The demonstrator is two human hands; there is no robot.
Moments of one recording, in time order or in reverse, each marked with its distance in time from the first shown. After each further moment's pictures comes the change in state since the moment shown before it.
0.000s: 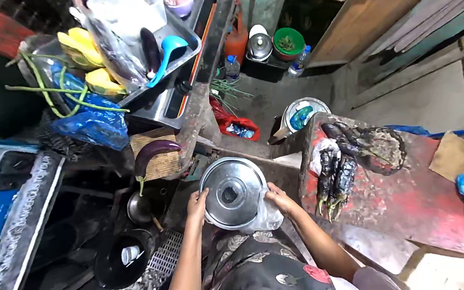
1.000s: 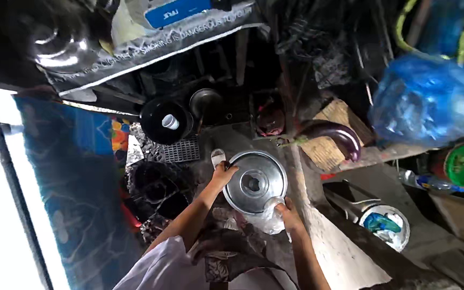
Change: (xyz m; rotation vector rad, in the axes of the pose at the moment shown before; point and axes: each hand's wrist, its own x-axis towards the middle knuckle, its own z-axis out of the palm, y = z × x) left_hand 0.072 -0.184 -0.188 -0.469 0.139 -0.327; right_hand 0.100 0.029 0.235 -0.679 -0.102 0.222
